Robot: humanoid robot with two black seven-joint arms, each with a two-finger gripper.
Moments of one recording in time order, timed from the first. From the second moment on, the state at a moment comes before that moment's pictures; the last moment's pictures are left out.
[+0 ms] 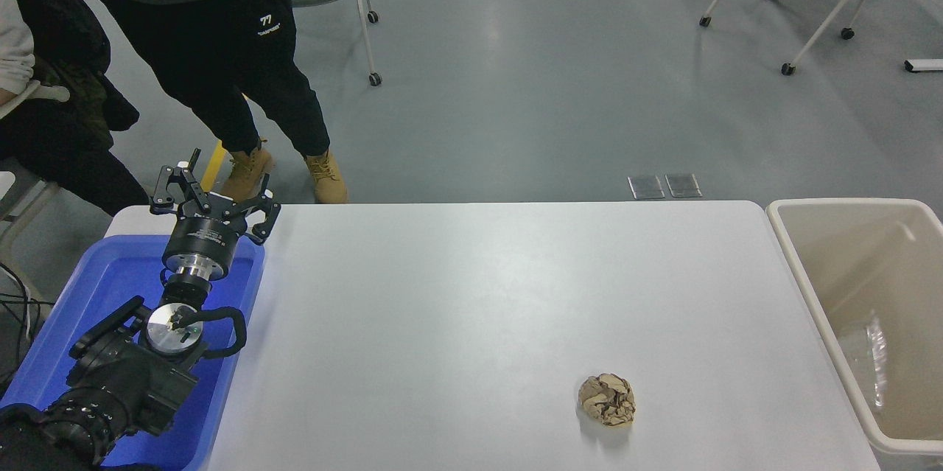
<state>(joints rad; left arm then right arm) -0.66 0.17 -0.94 -0.30 -0.25 -0.68 -0.31 0.74 -0.64 -0.49 0.20 -0.27 0.11 -0.05</state>
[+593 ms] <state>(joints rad) -0.66 0.17 -0.94 -0.30 -0.25 -0.68 -0.31 1.14 -0.72 -0.55 0.36 -0.28 0.12 -0.05</state>
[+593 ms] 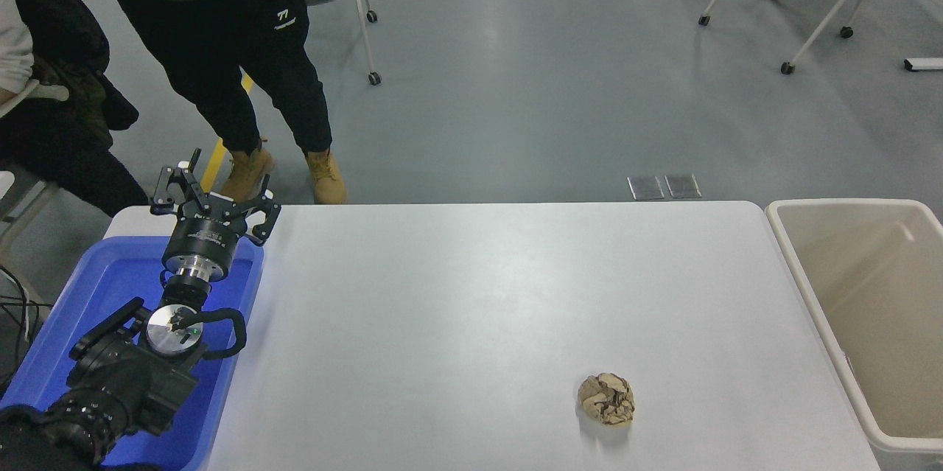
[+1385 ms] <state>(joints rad) -0.66 0.17 -0.94 -0.30 -0.25 -0.67 -0.31 1.87 -0.49 -1.10 0.96 -0.29 0.42 -0.05</state>
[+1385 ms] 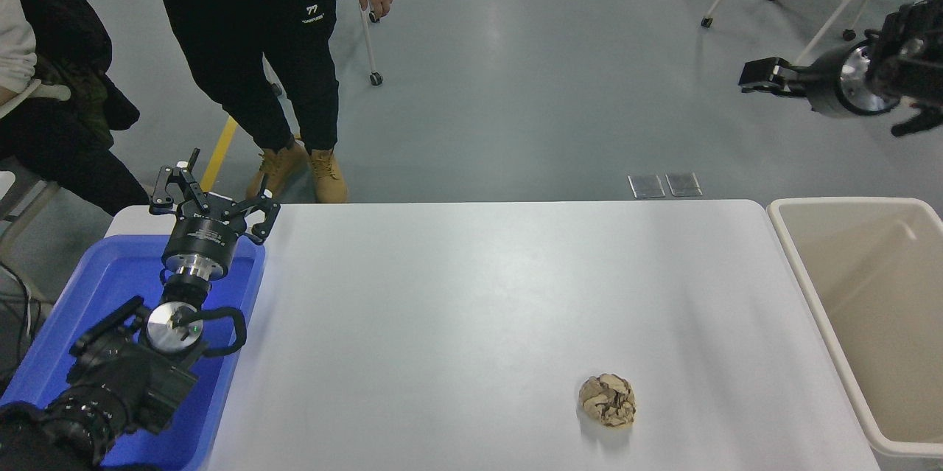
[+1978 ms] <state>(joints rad) -0.66 0.17 -0.94 -0.30 -0.25 -0.67 -0.31 2.13 -0.47 -1.26 1.25 -0.29 0.75 -0.06</state>
